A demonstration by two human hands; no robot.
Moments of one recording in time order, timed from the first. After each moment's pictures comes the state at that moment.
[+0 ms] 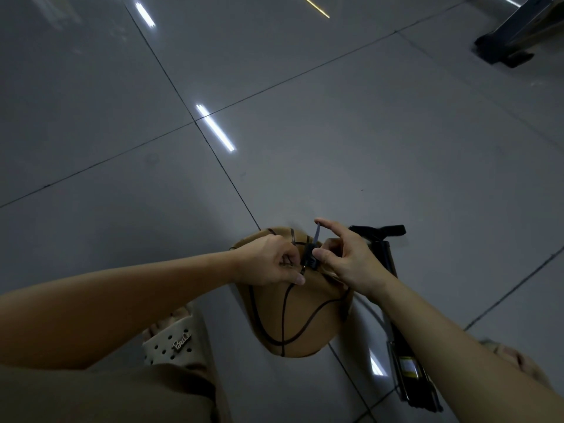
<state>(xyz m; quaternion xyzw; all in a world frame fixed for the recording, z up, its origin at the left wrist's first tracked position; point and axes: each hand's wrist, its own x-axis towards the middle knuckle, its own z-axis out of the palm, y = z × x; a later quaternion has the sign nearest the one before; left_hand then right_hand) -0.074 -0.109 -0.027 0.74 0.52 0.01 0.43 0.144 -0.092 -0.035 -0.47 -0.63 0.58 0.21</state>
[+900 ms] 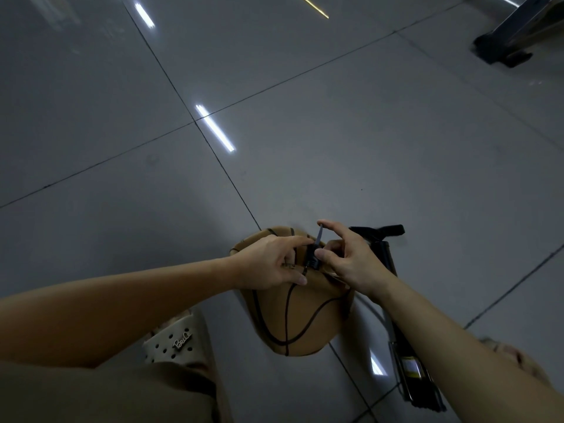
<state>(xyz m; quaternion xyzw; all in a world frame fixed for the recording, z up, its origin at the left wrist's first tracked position) -0.066 -0.119 -0.021 0.74 0.52 0.06 0.43 0.147 -0.095 -0.036 -0.49 -0.63 0.57 0.19</state>
